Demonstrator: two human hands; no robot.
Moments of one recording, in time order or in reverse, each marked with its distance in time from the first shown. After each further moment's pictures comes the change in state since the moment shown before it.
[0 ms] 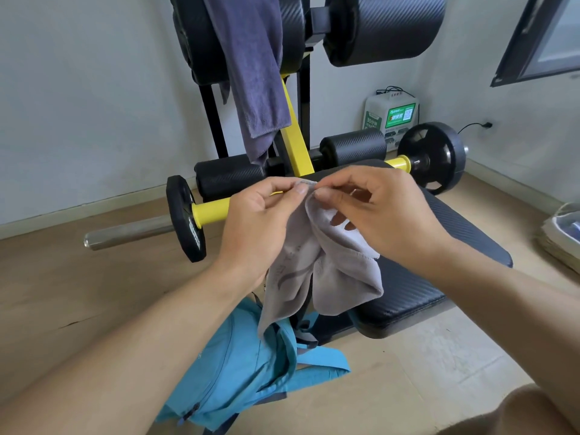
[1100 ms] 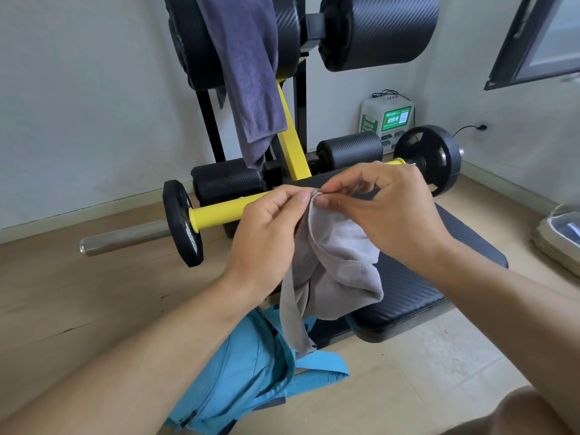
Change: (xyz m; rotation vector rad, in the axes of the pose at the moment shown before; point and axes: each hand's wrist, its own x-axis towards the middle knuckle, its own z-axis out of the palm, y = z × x) left_hand -0.006 -0.004 0.006 0.023 -0.118 0.051; right_hand 0.004 0.002 -0.007 0.008 0.129 -0.070
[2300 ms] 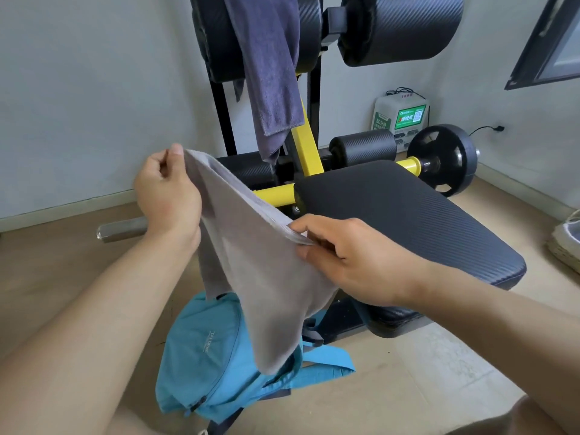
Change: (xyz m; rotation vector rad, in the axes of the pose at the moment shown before) left_hand 0.057 -0.026 -0.116 0.128 0.882 0.001; right_hand -0.027 -0.007 0.035 -0.131 -0.653 -0.065
